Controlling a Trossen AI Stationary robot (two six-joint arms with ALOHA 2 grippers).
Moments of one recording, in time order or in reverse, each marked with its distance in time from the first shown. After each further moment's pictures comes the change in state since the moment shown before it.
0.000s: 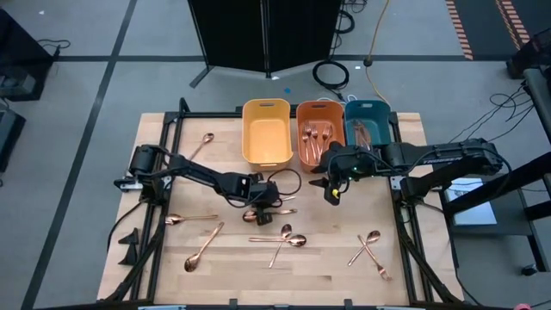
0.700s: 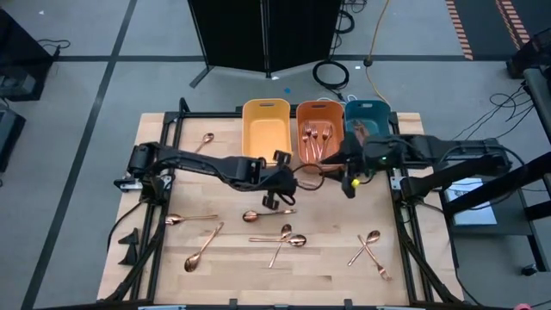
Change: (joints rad) left arm 0.019 -0.018 0.461 -0.323 -0.226 0.737; right arm 0.000 -0.147 0.057 -0.035 -0.002 0.051
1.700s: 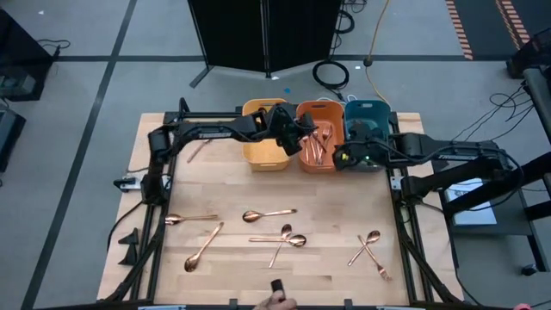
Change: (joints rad) left arm 0.403 0.159 0.069 0.490 0.351 1.349; right arm -0.113 0.009 -0.075 -0.287 0.441 0.500
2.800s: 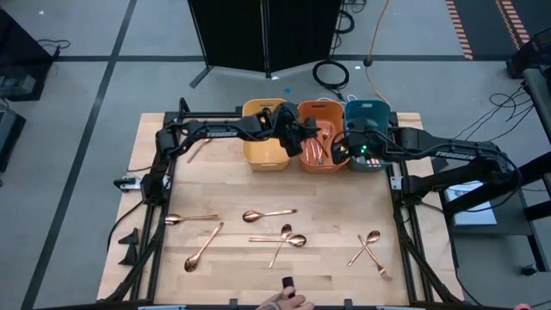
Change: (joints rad) left arm 0.021 0.080 0.039 0.027 0.128 0.063; right arm -0.103 0.016 0.000 0.045 -0.132 0.000
